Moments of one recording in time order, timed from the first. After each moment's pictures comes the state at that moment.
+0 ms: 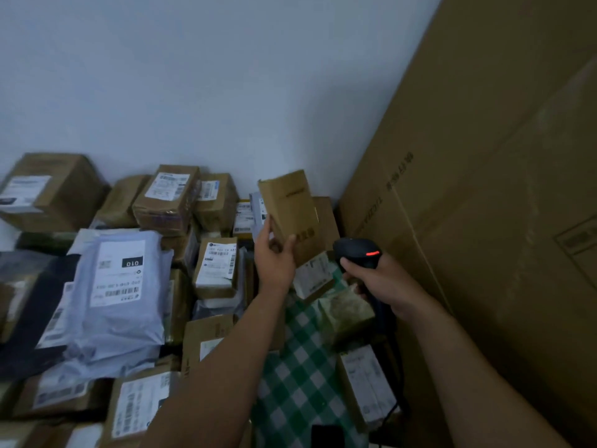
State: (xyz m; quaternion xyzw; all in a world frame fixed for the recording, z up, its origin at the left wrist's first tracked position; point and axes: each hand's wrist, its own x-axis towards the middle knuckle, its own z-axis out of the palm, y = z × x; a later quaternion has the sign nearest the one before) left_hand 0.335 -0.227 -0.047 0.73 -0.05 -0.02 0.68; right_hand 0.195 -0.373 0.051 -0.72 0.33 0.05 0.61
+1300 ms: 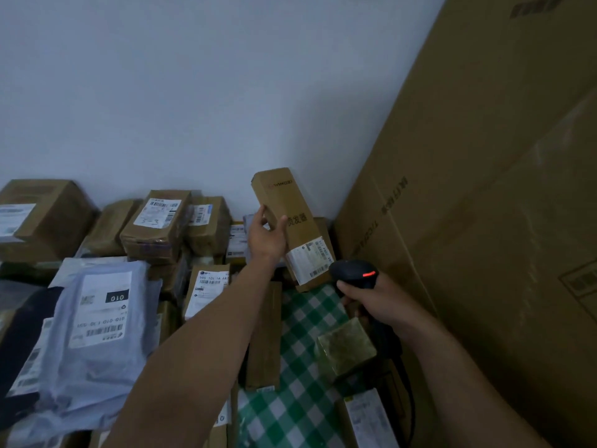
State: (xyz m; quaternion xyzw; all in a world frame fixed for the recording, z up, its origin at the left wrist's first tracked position) left_hand 0.419 -0.264 0.005 0.76 0.01 -0.08 0.65; right_hand 0.211 -0.389 0.055 -0.72 0.32 0.07 0.61
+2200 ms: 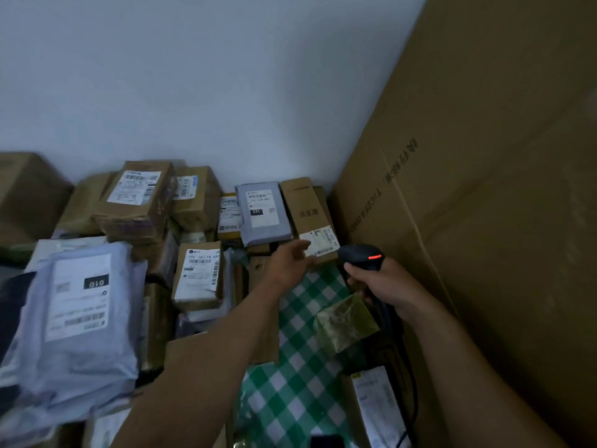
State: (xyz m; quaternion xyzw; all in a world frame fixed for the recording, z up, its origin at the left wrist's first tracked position) left_hand 0.367 -0.262 -0.073 0.81 -0.17 -0.30 0.47; right_hand 0.221 -0.412 0.007 -0.70 0.39 0.08 0.60
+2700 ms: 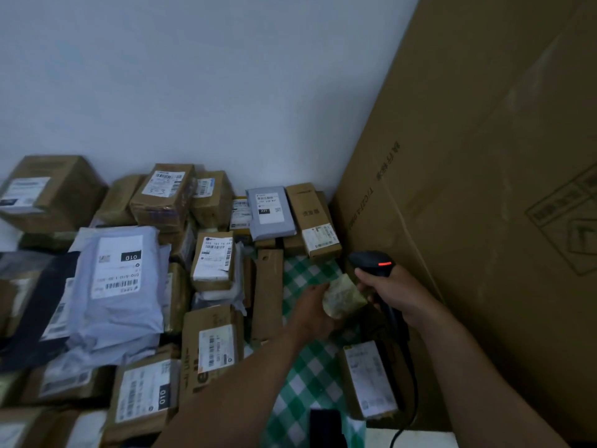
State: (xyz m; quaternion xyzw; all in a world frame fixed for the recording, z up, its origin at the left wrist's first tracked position) left_hand 0.231 -0.233 -0.085 0.84 -0.25 -0.31 0.38; right_hand 0.151 -0.388 0.025 -0.69 0.39 0.04 0.61
